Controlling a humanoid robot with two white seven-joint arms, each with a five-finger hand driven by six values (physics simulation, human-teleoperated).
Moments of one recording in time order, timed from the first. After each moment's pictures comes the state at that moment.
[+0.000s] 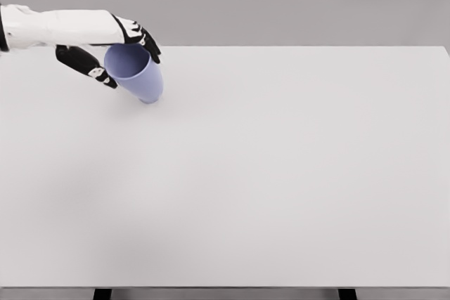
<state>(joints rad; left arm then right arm) -1.22 0.94 -1.12 -1.41 0.22 -0.61 -0.61 -0.01 0.00 -0.08 0.15 0.08 -0.20 0.25</state>
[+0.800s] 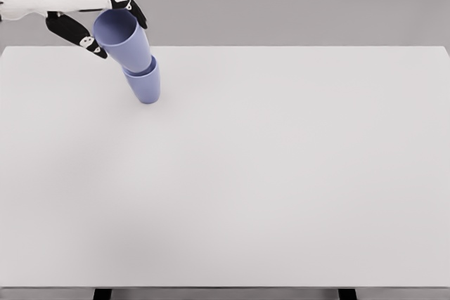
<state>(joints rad) -1.32 0.86 -1.20 -1.18 0.24 -0.61 -0.61 -0.01 0.00 -0.08 0.15 0.08 -0.20 0.25</state>
